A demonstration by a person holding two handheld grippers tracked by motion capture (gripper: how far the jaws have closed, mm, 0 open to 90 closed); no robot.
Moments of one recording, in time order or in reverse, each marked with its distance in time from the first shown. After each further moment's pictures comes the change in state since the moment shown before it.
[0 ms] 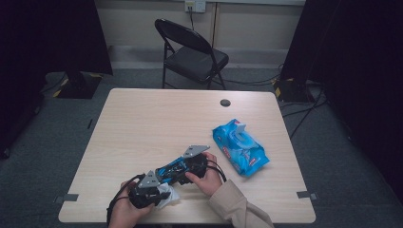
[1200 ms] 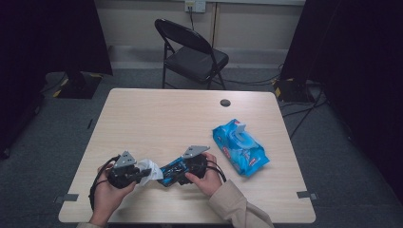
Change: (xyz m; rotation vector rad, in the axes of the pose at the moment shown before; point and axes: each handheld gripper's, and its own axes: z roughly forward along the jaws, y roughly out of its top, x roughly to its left) left arm 0.069 -0.001 -0.036 -0.115 0.185 -0.120; right arm 0.001 -0.001 0.000 -0.006 0.001 0.003
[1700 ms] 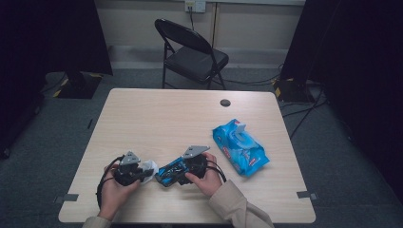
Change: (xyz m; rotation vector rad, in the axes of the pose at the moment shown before) left arm 0.007 -0.012 0.029 0.038 -0.027 -0.048; right arm 0.000 0.000 0.000 -0.003 0.001 0.000
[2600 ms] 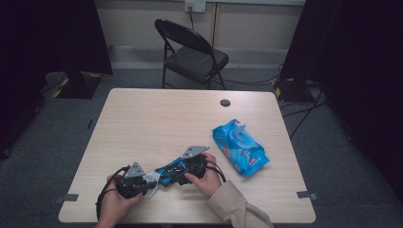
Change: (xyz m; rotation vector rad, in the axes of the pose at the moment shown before) left arm -0.036 -0.011 -0.012 0.061 -0.042 0.081; right arm 0.001 0.001 0.000 0.005 -0.004 -0.002
